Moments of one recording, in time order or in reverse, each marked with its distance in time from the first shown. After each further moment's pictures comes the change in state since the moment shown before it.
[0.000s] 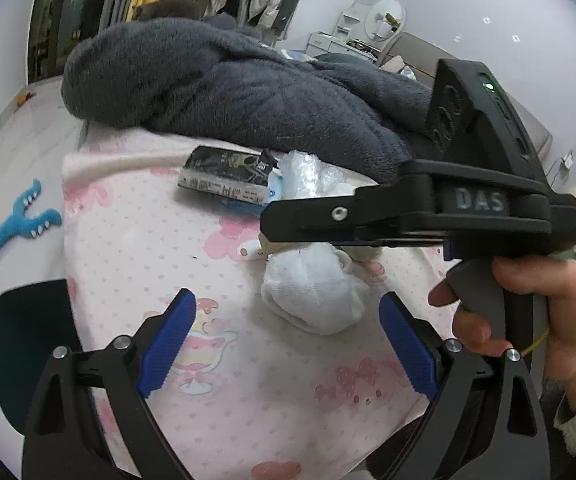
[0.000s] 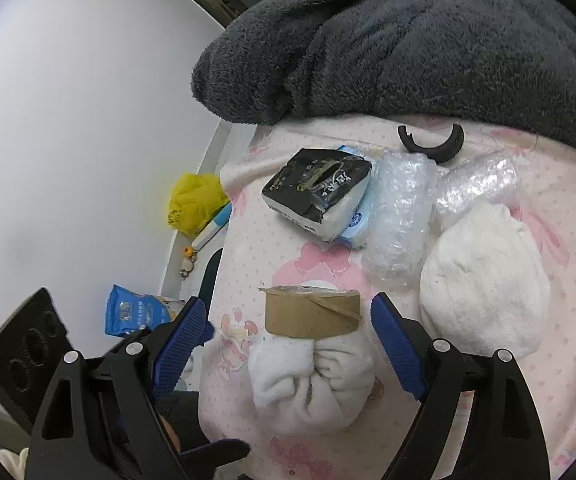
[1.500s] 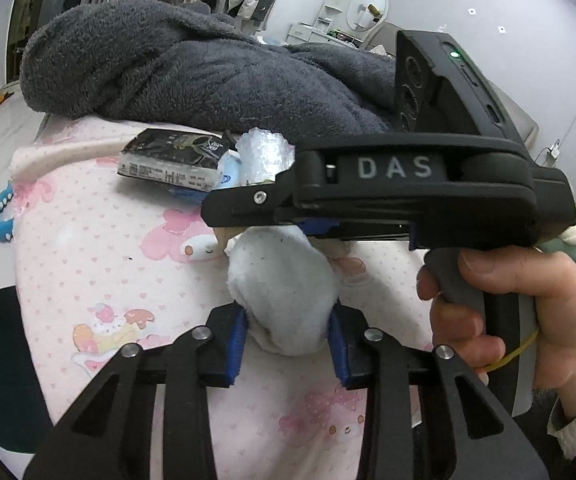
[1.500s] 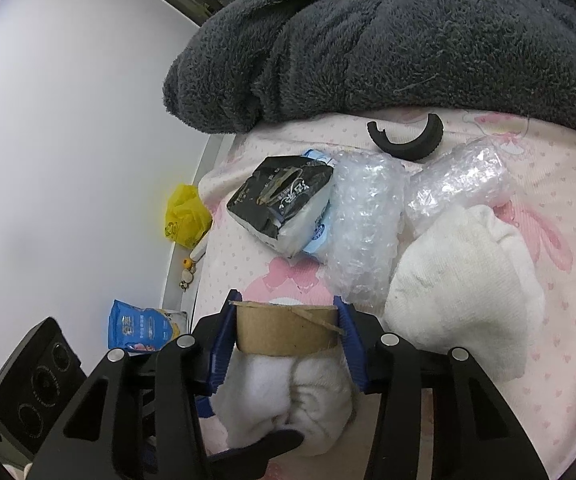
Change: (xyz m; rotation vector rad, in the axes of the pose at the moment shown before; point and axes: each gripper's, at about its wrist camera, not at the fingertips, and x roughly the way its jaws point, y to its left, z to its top) left arm 0.028 -0.022 -0.003 0.044 0.027 -0.065; right arm 0.002 -0.024 0.004 0.062 -0.020 0.005
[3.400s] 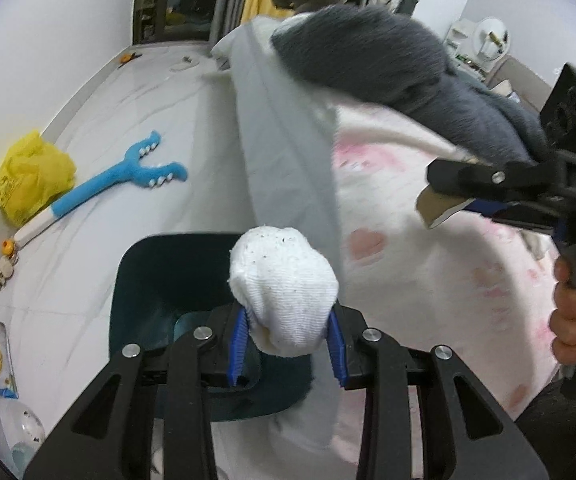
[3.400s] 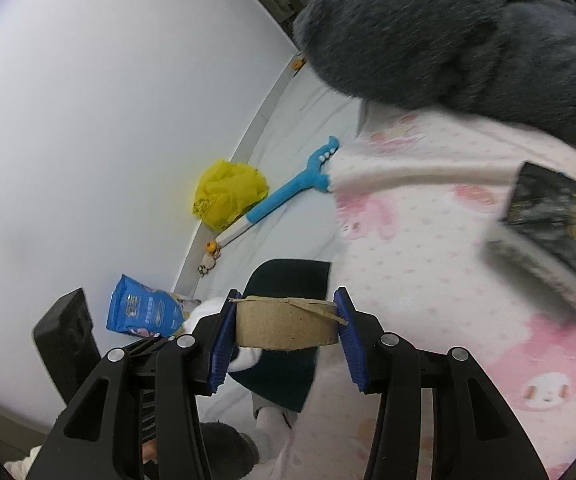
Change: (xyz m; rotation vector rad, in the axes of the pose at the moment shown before) left arm -0.111 0.194 -0.058 -0.229 0.014 0.375; right arm 0.112 0.125 0.000 -0.198 0.035 0.052
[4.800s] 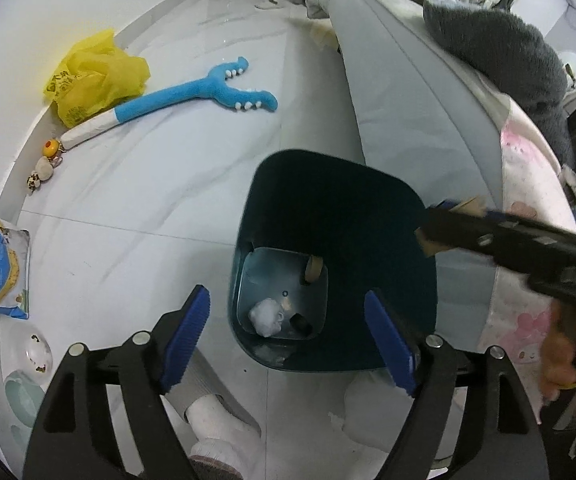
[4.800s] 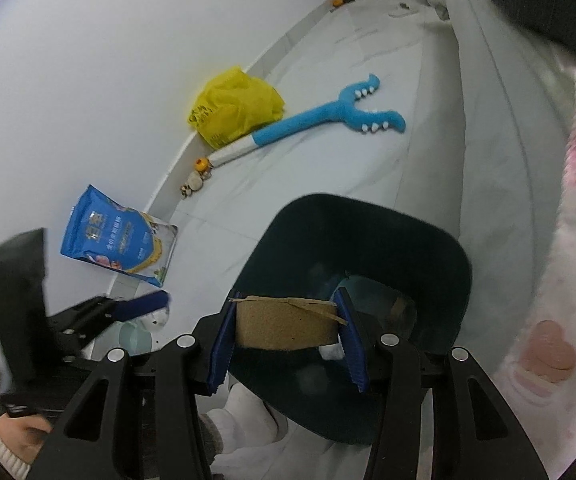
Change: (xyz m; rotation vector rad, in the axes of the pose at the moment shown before) left arm -0.002 0.128 -0.039 -0.241 0.153 0.099; right arm 0.156 0.086 -0.038 -0.202 0.248 -0.107
